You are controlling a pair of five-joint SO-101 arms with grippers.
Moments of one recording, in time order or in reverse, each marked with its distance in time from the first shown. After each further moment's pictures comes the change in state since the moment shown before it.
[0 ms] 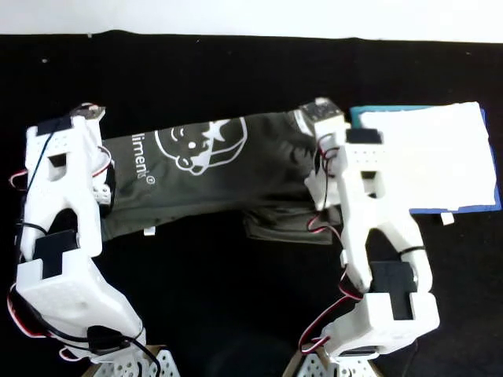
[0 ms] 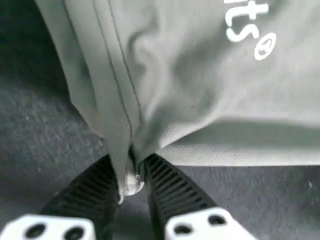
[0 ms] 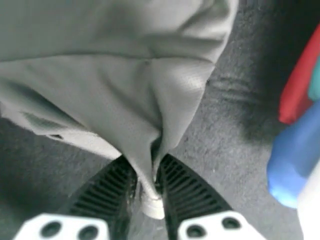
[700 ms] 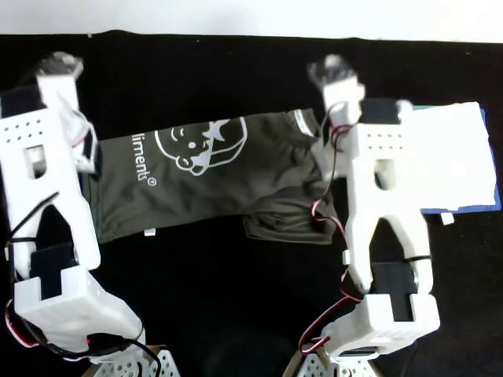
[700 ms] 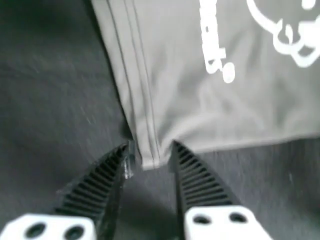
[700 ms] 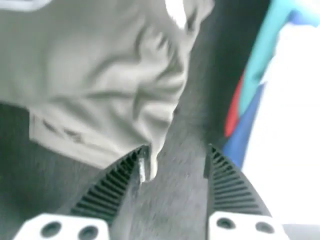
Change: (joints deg) left arm 0.0 -5.5 -20.7 10.5 -1.6; right arm 0.2 -0.3 -24.1 11.6 0.0
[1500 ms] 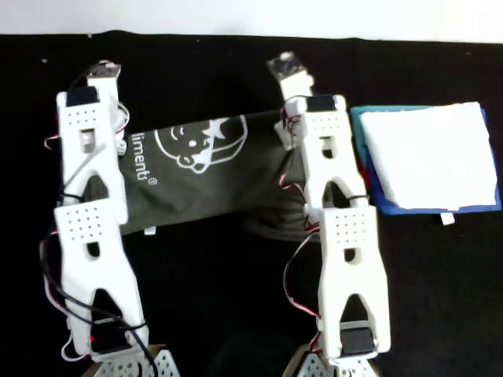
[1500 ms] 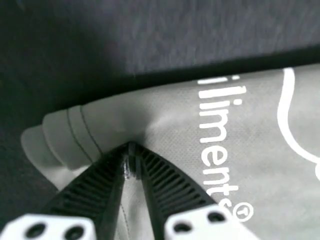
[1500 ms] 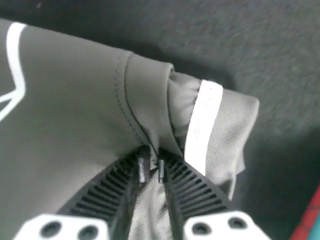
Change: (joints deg) left arm 4.9 55.7 -51.3 -4.7 5.8; right arm -4.1 64.4 -56.6 -14.0 0.0
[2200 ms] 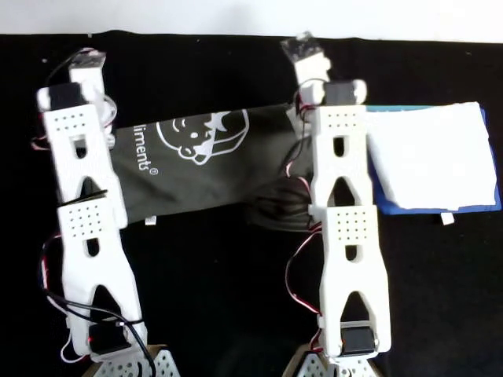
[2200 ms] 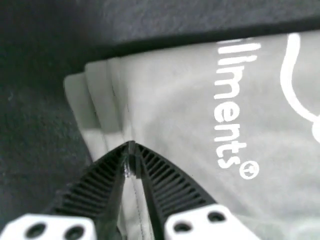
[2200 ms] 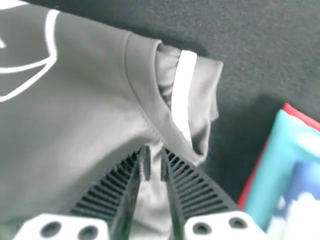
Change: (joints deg) left arm -2.6 6.6 -25.2 17.4 1.9; right arm 1.0 -1.8 -23.6 26.0 0.0
